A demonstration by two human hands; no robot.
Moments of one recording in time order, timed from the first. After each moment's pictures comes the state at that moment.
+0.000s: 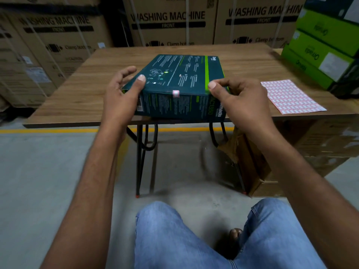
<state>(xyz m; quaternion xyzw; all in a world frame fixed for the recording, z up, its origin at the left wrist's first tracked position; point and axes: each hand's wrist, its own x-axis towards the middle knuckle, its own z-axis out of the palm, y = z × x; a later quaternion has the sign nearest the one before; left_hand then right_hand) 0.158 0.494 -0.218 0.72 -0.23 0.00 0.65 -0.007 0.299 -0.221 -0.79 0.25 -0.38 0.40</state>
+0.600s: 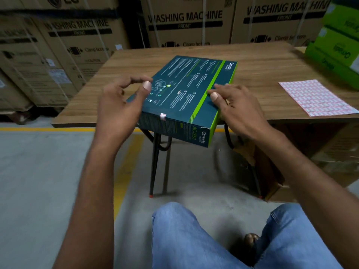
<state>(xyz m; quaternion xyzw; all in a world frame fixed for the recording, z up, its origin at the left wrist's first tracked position) 0.157 0.548 -0.206 0.76 -0.33 0.16 0.53 0.037 0.309 -0.240 -0.92 0.15 -0.26 0.25</state>
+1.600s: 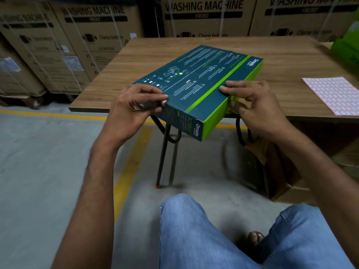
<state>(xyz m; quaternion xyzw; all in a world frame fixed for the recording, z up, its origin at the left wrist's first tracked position) 0.204 0.590 -0.258 0.77 -0.47 0.18 0.39 0.045 0.297 -0.267 -0.91 0.06 -0.31 0.27</state>
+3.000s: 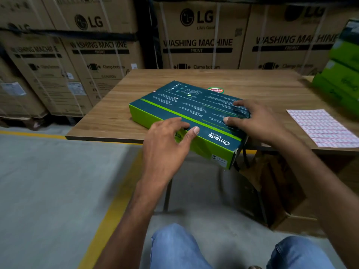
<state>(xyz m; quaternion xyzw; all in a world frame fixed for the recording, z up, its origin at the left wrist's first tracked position) 0.125 0.499 -0.249 0.84 -0.31 0.23 0.38 0.043 0.268 -0.212 -0.92 0.25 -0.16 0.27</state>
